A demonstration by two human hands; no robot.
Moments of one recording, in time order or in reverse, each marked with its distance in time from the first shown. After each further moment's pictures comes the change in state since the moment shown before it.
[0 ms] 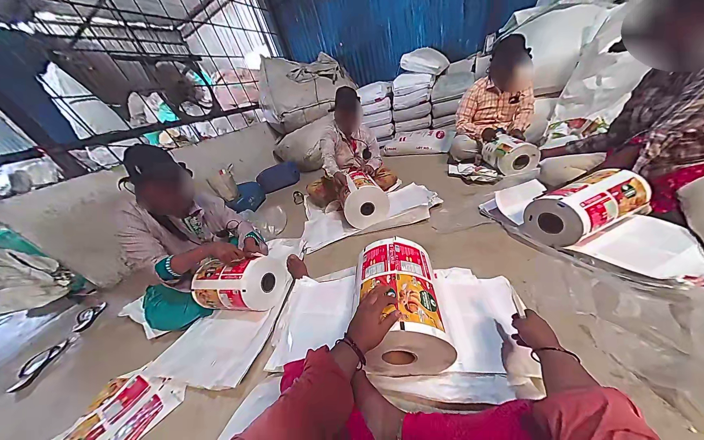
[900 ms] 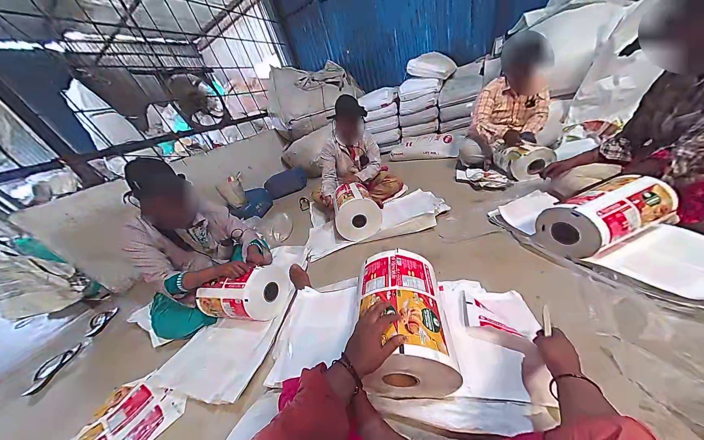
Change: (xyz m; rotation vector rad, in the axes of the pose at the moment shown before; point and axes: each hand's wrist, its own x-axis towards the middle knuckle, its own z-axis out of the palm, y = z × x) left_hand 0.002 0.004 -0.003 0.102 -0.049 -0.020; right_hand -0.009 -0.019 -0.019 -0.042 0.168 -0.008
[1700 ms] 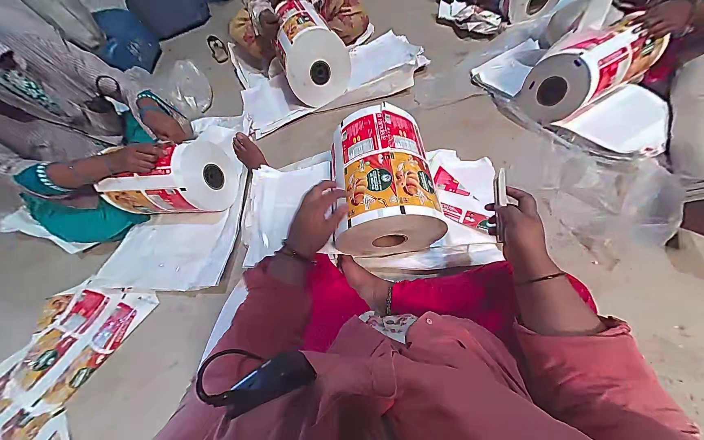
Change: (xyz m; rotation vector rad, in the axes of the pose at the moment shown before) left_hand -0.065 -0.058 -0.052 -0.108 0.084 0.033; right_hand -0.187 -0.067 -0.005 0.577 -0.068 -0.110
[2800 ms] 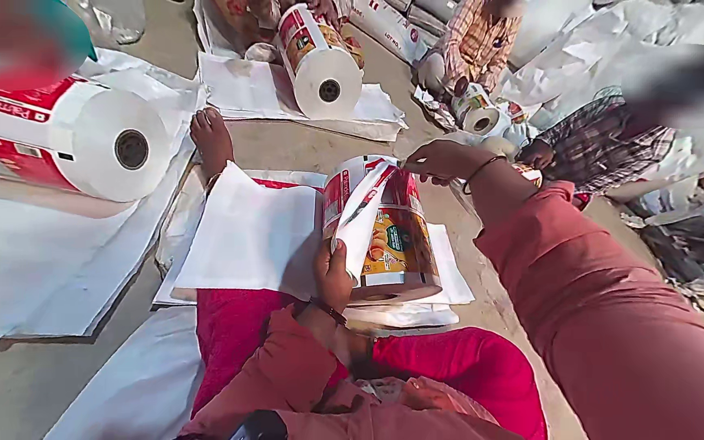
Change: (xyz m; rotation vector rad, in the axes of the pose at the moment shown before) left_hand 0.013 -0.007 0.079 -1.156 0.817 -0.336; right_hand 0.133 -0.223 0.247 -1.535 -0.641 -0.177
